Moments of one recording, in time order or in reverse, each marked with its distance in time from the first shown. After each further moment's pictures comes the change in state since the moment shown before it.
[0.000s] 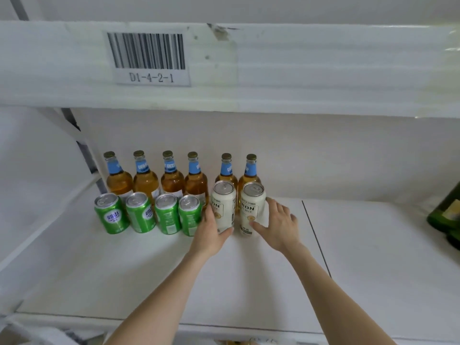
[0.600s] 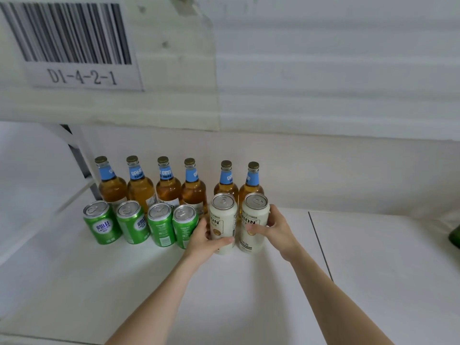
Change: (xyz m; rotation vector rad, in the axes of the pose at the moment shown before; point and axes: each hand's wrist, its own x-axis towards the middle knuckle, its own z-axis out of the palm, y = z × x) left_hand 0.025 -0.019 0.006 -0.643 -0.103 -0.163; right_hand 0.048 0.016 0.018 1.060 -0.222 0.126
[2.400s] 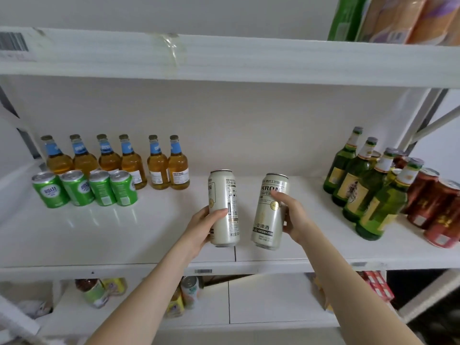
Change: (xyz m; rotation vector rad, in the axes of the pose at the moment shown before) left_hand -0.197 0.080 0.207 -0.240 -0.237 -0.127; right_hand -0.235 -0.020 -0.214 0.264 0.229 0.203
